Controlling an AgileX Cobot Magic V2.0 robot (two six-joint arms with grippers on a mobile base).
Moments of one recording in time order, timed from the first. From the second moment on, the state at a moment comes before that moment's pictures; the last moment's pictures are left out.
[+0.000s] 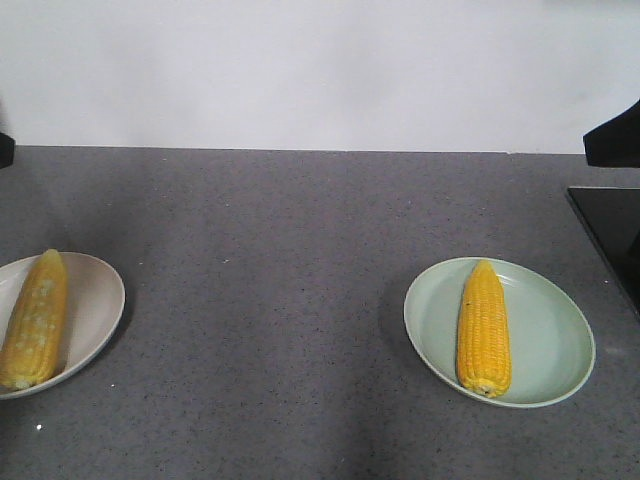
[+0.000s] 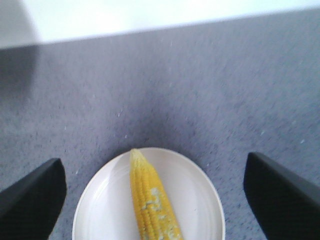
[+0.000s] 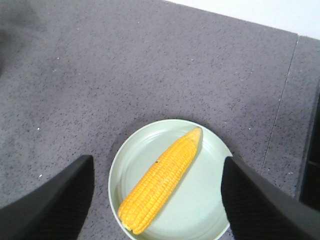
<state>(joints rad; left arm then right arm) -0.10 1.08 -1.20 0.06 0.84 0.03 -0.03 1.15 -1.45 0.38 1.19 -0.35</state>
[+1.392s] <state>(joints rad) -0.10 0.38 -0.53 0.04 0.39 0.02 -0.03 0.53 -0.55 0.28 0.45 -0.41</state>
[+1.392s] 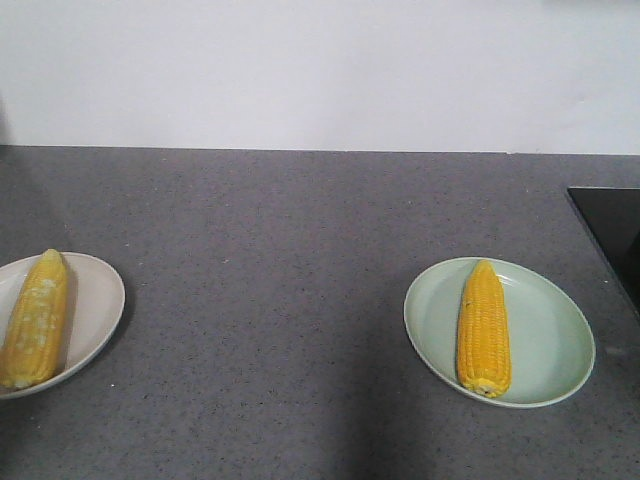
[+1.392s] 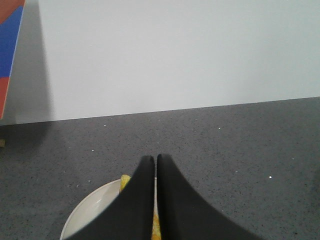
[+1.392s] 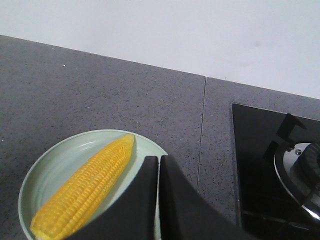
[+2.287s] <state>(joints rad) -0.10 0.29 -0.42 0.04 0.34 0.02 -0.03 0.53 -0.55 0.28 0.45 -0.41</state>
